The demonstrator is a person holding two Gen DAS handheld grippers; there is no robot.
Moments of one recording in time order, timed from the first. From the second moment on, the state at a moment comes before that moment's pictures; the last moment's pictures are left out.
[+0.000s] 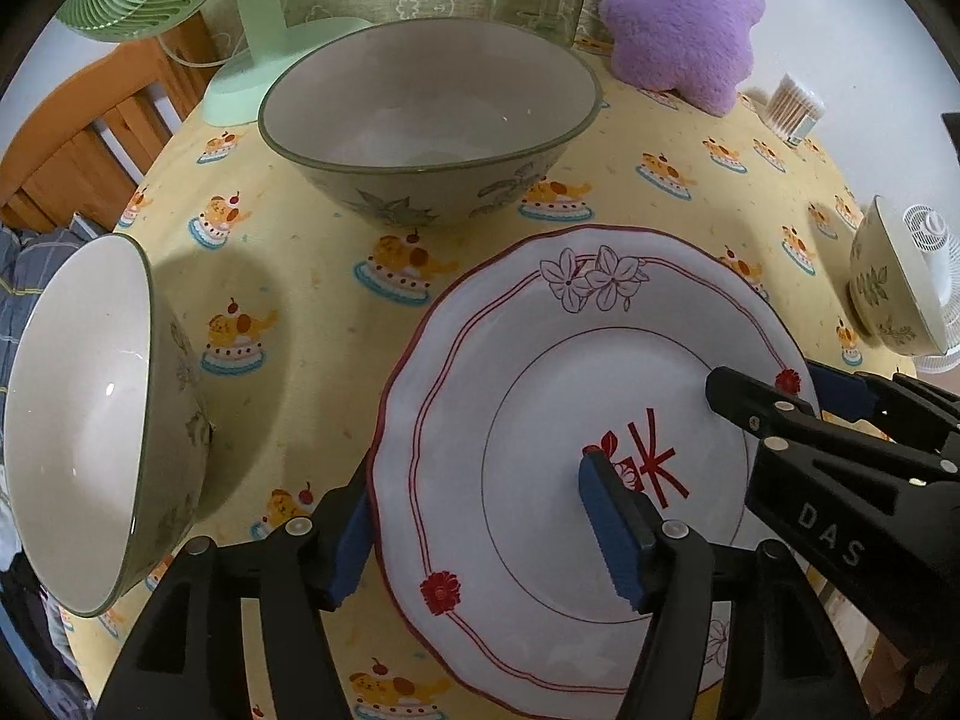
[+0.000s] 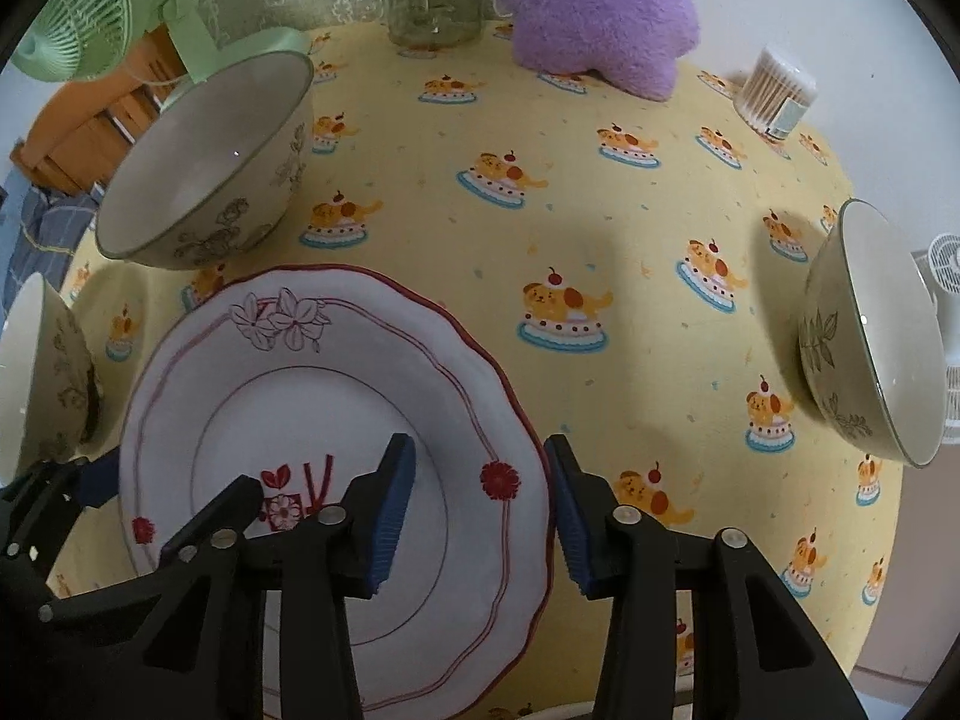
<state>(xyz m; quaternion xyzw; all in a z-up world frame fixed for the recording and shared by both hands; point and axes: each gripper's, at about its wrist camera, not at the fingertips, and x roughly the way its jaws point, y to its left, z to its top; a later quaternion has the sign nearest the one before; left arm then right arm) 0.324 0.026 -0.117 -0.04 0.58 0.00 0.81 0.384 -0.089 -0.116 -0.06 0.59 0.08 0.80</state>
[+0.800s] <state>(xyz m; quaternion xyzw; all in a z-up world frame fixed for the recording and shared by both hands) 0.285 0.041 -0.086 0.00 0.58 -0.03 0.82 0.326 -0.074 -0.082 -0.05 0.60 0.07 0.80</state>
